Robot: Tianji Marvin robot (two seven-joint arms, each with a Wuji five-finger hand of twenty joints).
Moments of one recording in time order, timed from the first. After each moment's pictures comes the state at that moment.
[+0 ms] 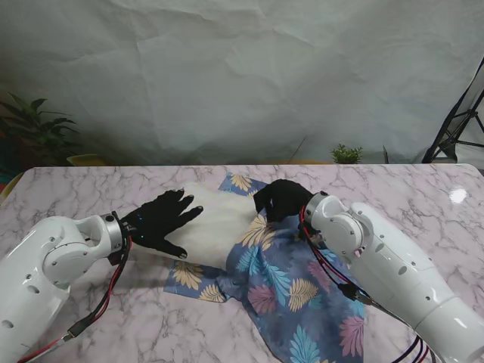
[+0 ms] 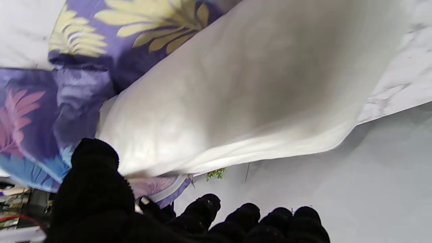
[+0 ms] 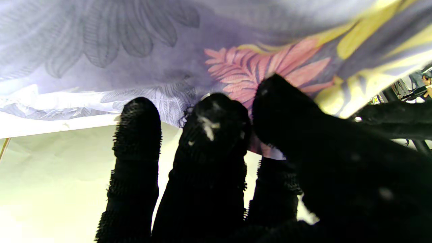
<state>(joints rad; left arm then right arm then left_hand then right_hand) 1.41 -0.98 -1.32 -1.61 1.00 -0.62 -0.41 -1.06 -1.10 0.87 -1.25 -0.58 -0.23 0.13 0.69 -0.08 -0.02 -0.06 0.19 0.39 -0.03 0.00 0.10 0.44 -0.01 0.03 0.01 0.38 -0.01 0.03 -0.05 0.23 0.03 0.22 0.56 -0.97 1.37 -0.35 0.89 -0.41 1.28 0.10 1.10 -0.10 0.91 0.66 1.30 -0.18 0.98 0.65 0.85 0.11 1.23 0.37</state>
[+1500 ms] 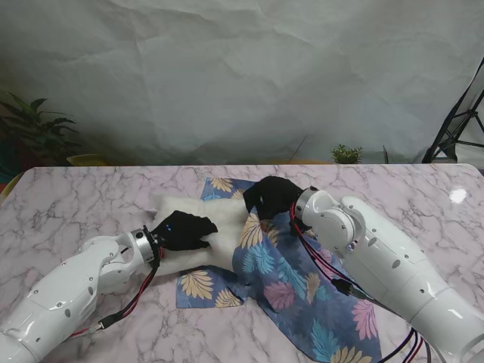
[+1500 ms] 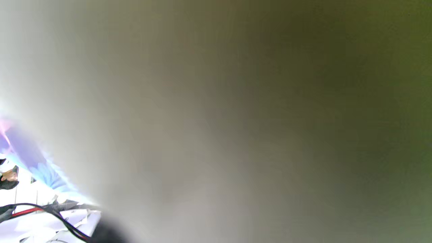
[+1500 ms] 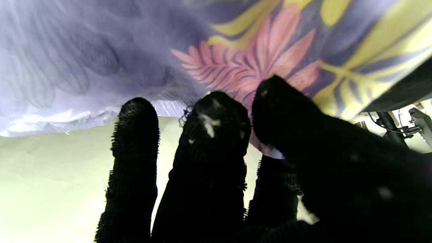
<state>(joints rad) 1.20 -1.02 -0.93 -1.18 1.16 -0.62 0.33 -1.01 -1.11 0.81 -1.26 -0.55 -0.21 0.14 1.14 -0.23 0.19 -0.17 0.56 0.24 0.78 0.74 0.74 0.25 0.57 0.62 0.84 0.10 1.17 0.77 0.81 0.02 1.58 0.48 0.56 -0.95 1.37 -0.35 0.89 -0.41 1.28 0.11 1.09 -0.10 0.91 0.66 1.30 -0.18 0.95 0.65 0.83 0.13 1.22 0.37</state>
